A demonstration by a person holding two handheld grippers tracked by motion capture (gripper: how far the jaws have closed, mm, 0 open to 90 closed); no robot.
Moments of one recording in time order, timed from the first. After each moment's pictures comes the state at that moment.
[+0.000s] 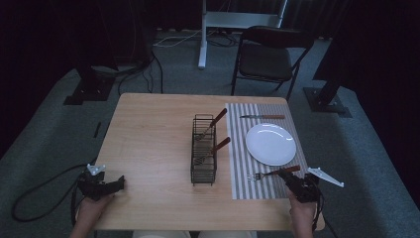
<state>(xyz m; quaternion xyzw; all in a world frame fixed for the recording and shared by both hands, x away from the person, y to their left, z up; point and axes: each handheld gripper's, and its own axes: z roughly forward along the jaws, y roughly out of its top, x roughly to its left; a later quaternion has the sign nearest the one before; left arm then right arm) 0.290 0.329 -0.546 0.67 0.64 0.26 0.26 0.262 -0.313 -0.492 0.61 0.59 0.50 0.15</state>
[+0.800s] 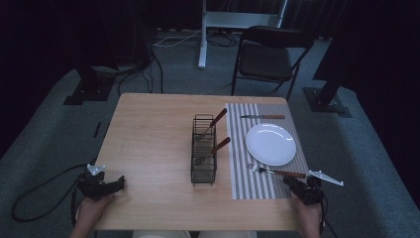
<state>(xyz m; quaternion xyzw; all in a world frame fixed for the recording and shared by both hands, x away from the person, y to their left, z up) 0.290 0.329 -0.546 0.67 0.64 0.26 0.26 0.271 -0.342 -0.527 0.63 0.62 0.44 0.14</state>
